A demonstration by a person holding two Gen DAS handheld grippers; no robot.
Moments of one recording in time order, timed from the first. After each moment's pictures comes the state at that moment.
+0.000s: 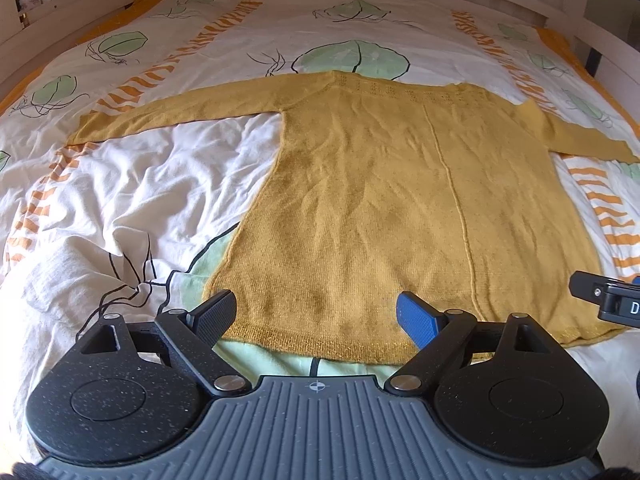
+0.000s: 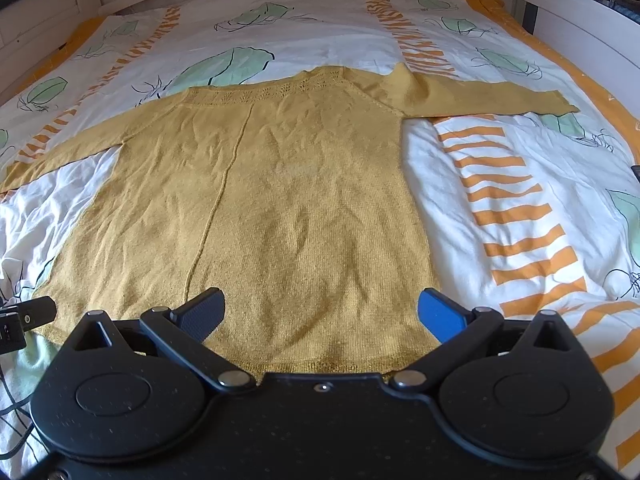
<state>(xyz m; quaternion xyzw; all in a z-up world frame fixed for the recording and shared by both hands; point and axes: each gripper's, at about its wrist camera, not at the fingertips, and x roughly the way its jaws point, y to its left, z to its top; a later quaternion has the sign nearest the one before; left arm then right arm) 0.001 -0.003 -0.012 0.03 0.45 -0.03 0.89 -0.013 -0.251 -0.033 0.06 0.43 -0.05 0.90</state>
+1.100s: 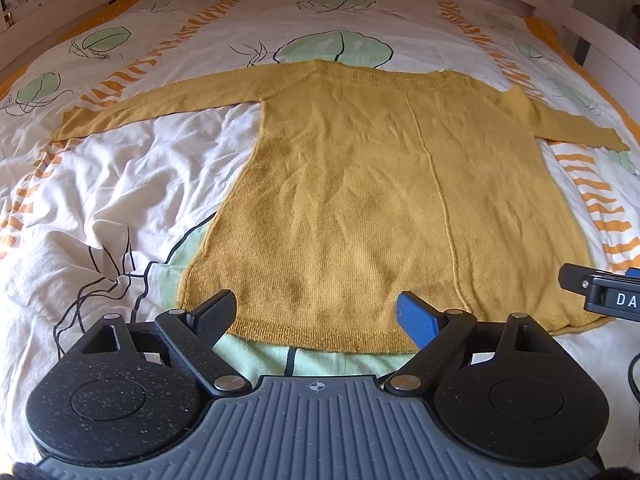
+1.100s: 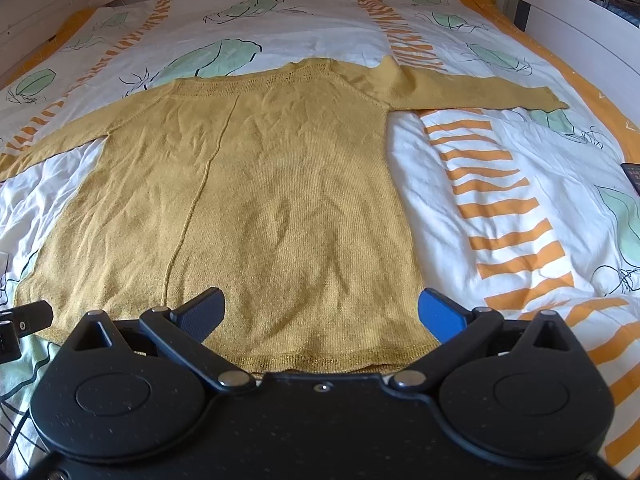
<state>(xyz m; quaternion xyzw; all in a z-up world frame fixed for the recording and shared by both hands) -0.001 -0.016 -0.016 0.03 0.46 -0.04 0.89 -0.014 -0.254 -0.037 0.05 0.44 -0.07 0.89</state>
